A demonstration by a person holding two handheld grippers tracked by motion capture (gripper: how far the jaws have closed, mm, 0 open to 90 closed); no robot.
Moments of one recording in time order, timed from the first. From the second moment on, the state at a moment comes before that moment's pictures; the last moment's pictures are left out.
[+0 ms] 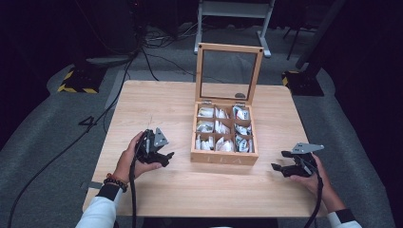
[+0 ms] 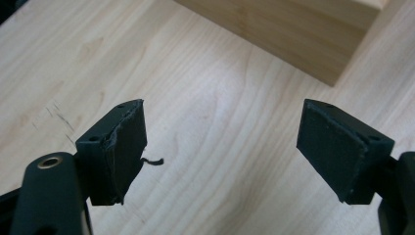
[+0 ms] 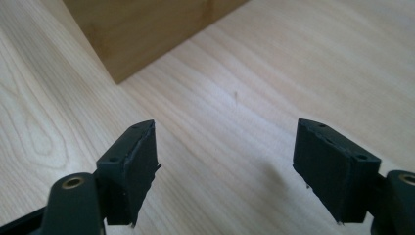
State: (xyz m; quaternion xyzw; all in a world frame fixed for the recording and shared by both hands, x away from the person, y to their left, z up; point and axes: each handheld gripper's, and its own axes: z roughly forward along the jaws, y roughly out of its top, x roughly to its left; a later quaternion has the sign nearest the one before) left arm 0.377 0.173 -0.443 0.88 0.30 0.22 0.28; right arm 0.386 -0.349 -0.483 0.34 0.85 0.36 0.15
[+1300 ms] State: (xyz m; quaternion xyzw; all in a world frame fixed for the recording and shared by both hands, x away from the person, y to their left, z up) left arm 0.339 0.201 -0.499 0.88 0.33 0.12 0.33; right arm 0.410 -0.262 -0.398 0.22 0.86 0.43 0.17
